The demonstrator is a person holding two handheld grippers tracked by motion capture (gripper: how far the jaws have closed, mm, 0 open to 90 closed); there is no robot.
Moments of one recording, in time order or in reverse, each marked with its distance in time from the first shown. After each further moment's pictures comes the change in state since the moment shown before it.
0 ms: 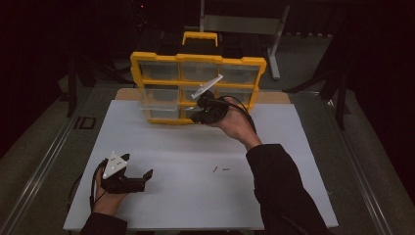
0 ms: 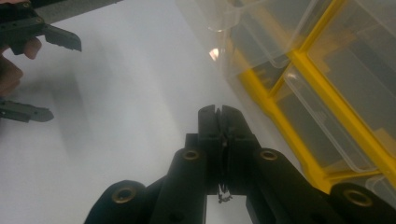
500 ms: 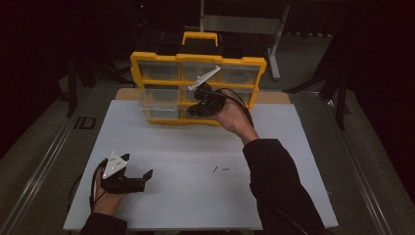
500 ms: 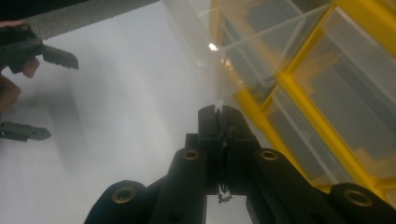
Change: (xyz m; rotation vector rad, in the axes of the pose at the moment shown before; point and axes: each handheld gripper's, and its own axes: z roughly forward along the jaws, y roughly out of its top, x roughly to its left) left arm 0.001 0.000 0.000 0.000 -0.002 0.002; right arm -0.005 0.019 -0.004 -0.020 -0.017 0.002
